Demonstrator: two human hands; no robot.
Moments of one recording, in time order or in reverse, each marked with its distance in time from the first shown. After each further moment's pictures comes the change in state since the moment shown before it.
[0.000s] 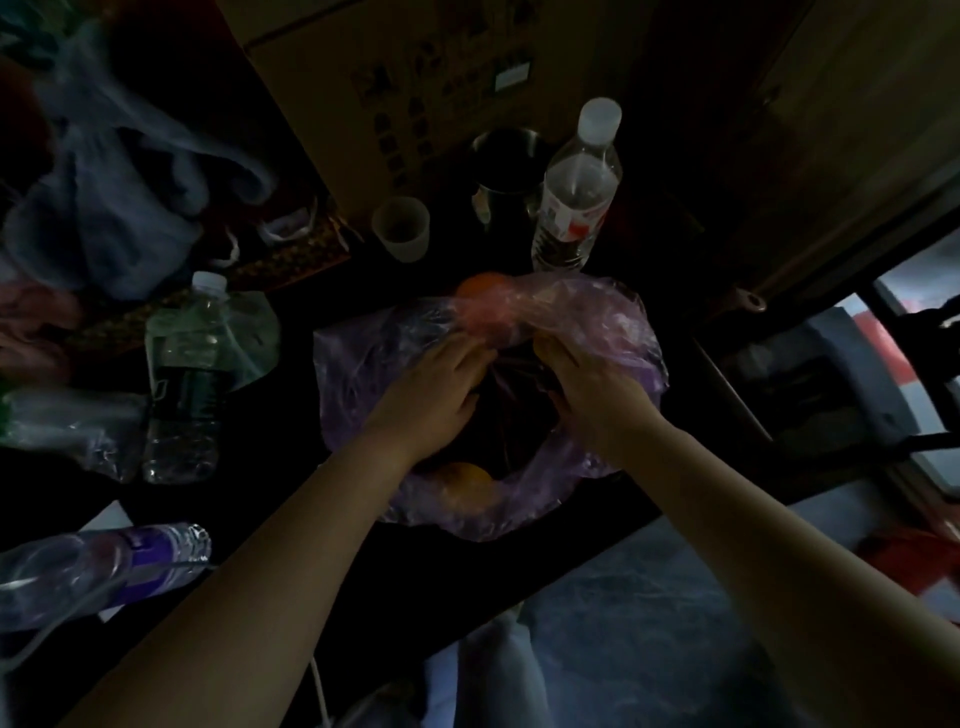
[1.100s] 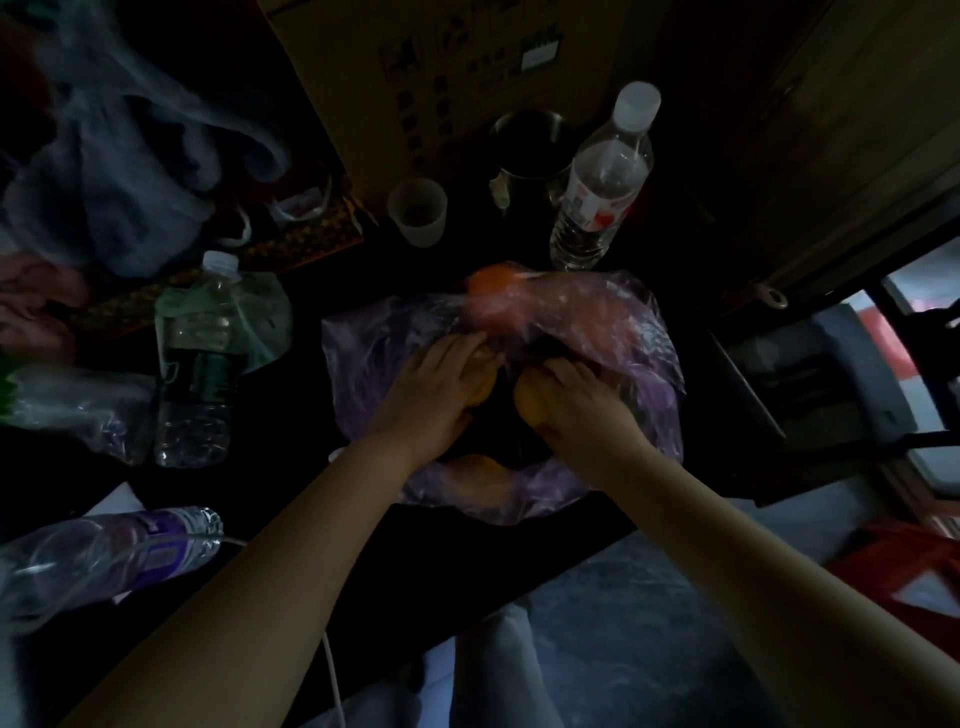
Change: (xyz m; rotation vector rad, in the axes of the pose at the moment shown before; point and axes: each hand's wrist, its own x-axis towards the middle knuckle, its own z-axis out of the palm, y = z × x) left_hand -0.021 -0.016 0.008 0.142 -0.058 0.011; right_hand -0.009 -0.034 0.017 -0.025 -0.028 -0.040
